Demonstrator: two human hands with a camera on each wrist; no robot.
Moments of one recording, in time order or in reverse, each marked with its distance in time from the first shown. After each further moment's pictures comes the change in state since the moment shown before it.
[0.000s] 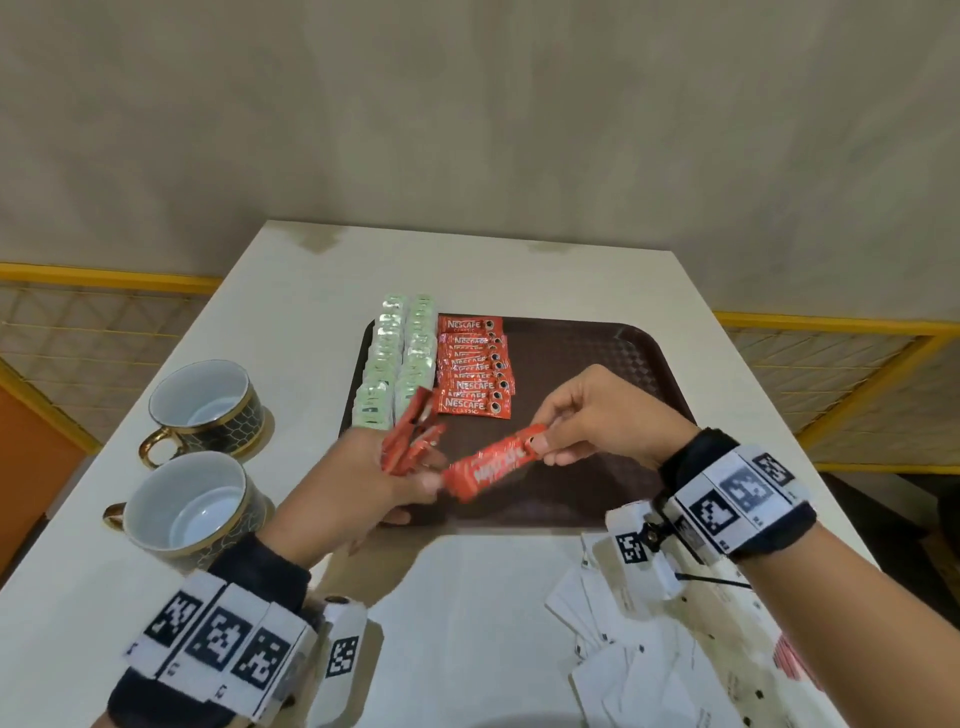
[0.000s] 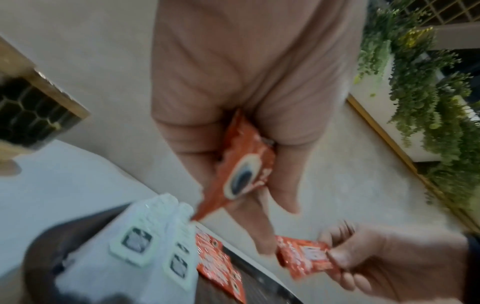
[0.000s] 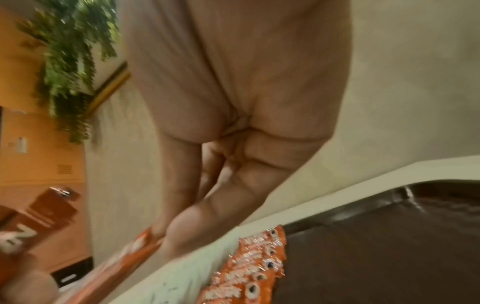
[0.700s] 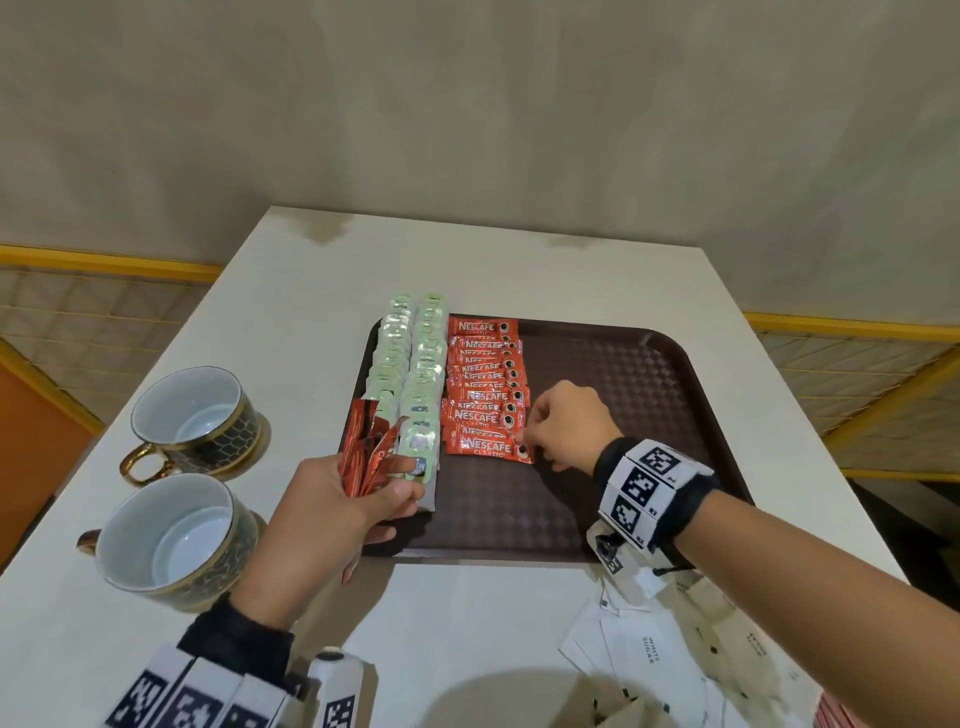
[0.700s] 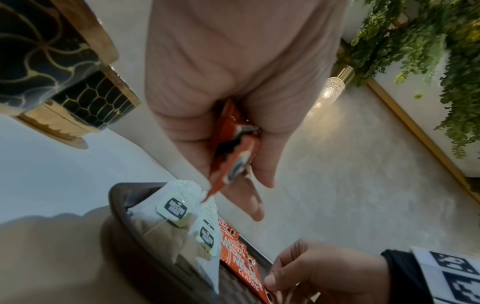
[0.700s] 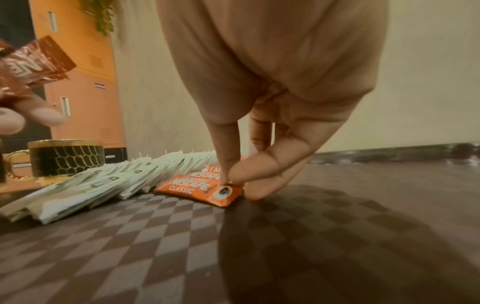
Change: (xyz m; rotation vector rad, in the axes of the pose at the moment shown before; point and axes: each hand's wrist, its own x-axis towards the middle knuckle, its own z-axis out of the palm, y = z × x) left_hand 0.012 -0.022 -0.002 -0.317 0.240 -0.054; right_hand 0.089 0.026 0.023 -0.469 0.320 0.151
